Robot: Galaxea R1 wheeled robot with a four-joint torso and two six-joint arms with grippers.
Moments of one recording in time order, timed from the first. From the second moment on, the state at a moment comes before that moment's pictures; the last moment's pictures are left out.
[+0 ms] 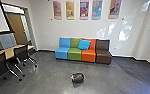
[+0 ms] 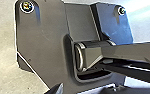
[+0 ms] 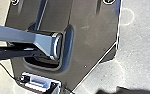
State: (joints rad) left arm 1.58 3.00 -2.63 0.12 -0.05 -0.08; right arm -1.58 2.92 -2.66 -0.34 -0.02 0.16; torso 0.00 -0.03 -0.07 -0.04
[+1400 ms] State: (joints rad) left arm 1.56 3.02 -2.63 0.12 -0.05 -0.08; right arm -1.58 2.92 -2.66 -0.35 -0.03 0.16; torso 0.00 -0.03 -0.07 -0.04
